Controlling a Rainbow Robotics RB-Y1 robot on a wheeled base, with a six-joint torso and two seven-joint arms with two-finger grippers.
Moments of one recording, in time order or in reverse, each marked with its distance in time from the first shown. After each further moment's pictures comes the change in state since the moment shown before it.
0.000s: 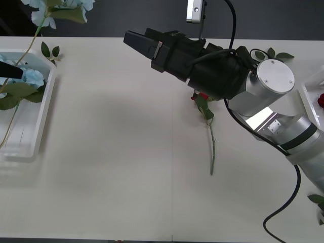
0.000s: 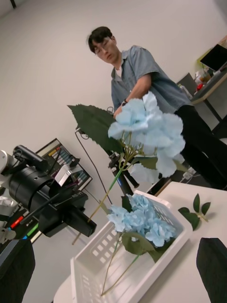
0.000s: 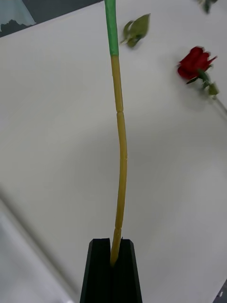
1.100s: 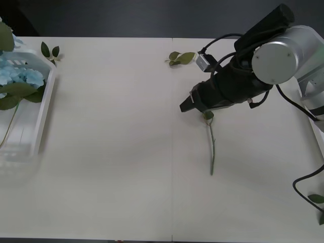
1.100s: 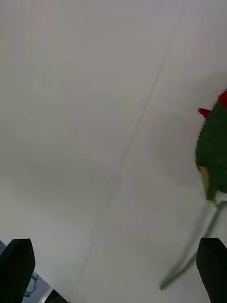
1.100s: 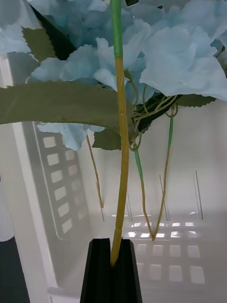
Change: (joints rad) right arm -0.151 -0.146 -0.052 -0.005 1.122 1.021 -1.290; left arm 0.273 0.030 -0.052 -0.147 -0.678 -0.323 0.143
